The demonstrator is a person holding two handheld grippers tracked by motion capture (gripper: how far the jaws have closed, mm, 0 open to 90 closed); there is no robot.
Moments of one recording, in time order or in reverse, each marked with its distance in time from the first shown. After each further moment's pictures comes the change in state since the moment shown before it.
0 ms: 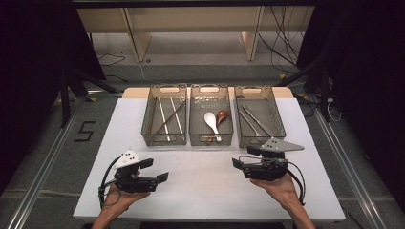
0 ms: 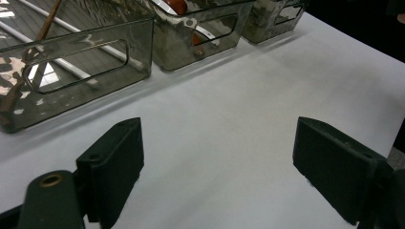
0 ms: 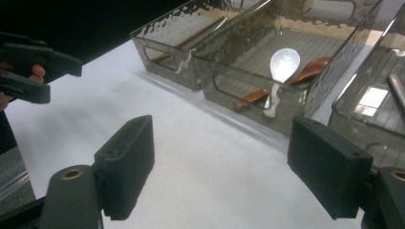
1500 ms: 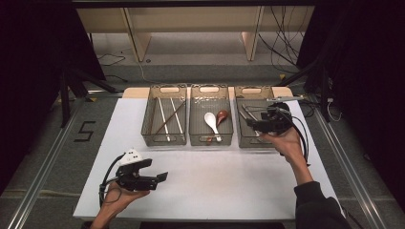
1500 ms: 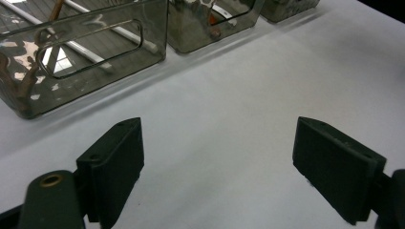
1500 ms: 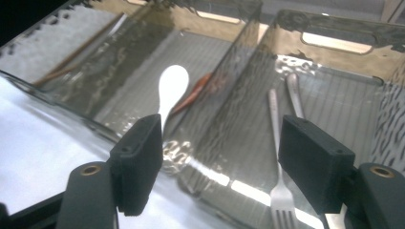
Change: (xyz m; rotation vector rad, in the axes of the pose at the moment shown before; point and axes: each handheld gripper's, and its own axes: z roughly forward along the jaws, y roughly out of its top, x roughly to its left) left arm 0.006 0.001 0.006 0.061 0.046 0.009; right arm -0.087 0.082 0.028 0.137 -0.225 0.081
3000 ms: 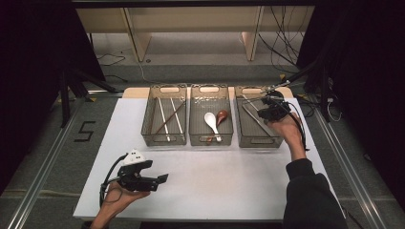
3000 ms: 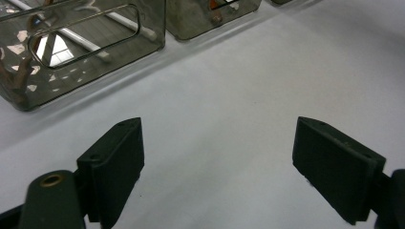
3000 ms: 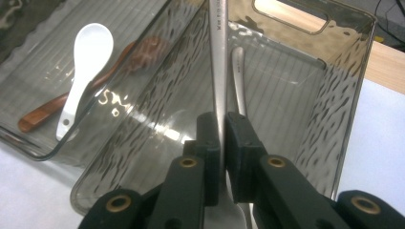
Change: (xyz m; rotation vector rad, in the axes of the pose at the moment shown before) left arm -0.001 -0.001 0.005 0.063 0.015 0.025; right arm -0.032 0.032 0.041 0.241 -0.195 -0.091
